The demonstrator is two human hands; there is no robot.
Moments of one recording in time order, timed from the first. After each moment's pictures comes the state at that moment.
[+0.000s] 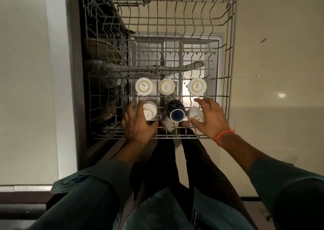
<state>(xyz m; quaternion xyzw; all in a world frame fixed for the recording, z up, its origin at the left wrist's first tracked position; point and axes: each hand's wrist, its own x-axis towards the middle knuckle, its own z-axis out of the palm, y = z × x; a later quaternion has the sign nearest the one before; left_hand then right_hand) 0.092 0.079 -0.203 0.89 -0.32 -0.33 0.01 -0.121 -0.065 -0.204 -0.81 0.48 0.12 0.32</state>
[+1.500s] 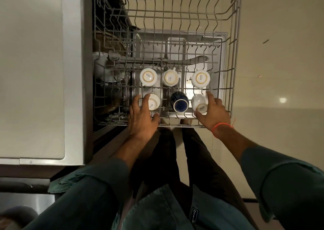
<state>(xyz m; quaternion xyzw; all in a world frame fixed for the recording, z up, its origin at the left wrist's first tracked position) 0.081 0.100 -0.191 0.88 -0.34 -0.34 0.07 -0.130 -0.042 -0.224 -0.73 0.58 0.18 0.32</state>
